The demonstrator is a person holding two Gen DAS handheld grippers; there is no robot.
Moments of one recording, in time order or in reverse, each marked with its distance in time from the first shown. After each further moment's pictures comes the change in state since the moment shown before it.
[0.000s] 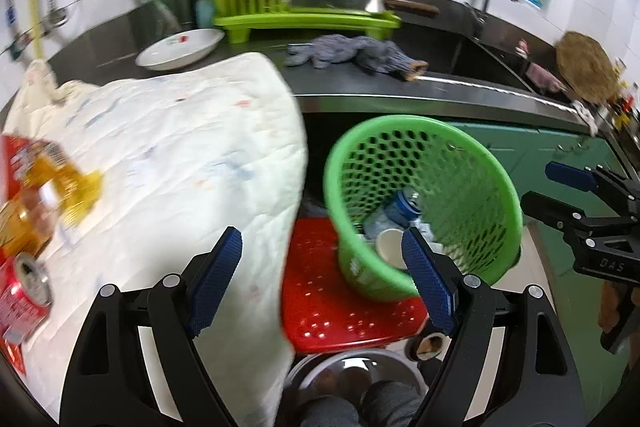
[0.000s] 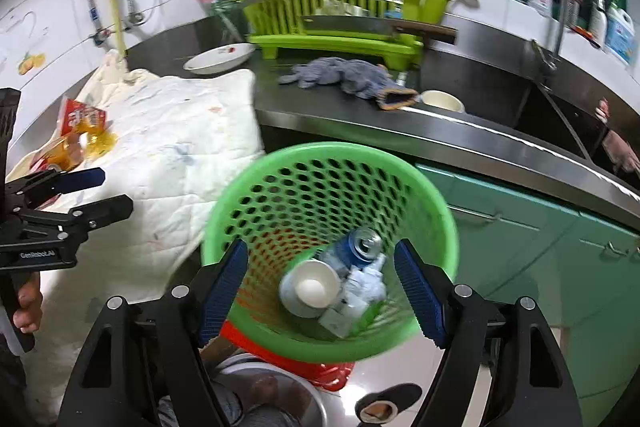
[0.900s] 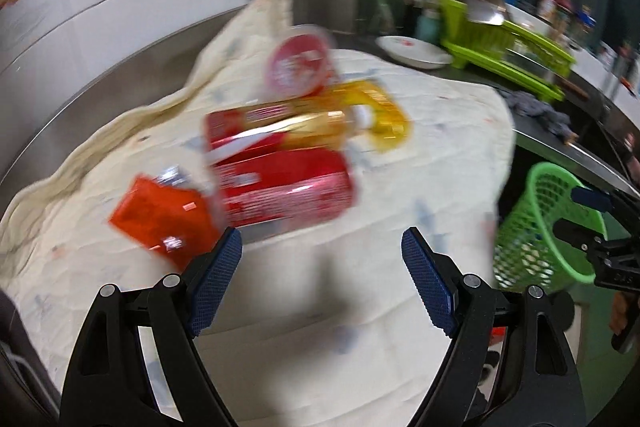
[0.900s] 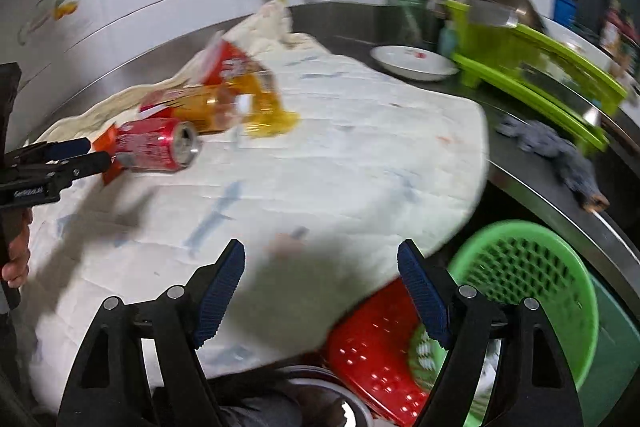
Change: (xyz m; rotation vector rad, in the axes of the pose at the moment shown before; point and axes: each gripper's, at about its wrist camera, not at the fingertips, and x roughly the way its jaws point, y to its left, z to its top) left arm -0.135 0.212 -0.092 -0.368 -0.048 0.376; right arm 0.036 0.209 0.035 -0.350 0.030 0.331
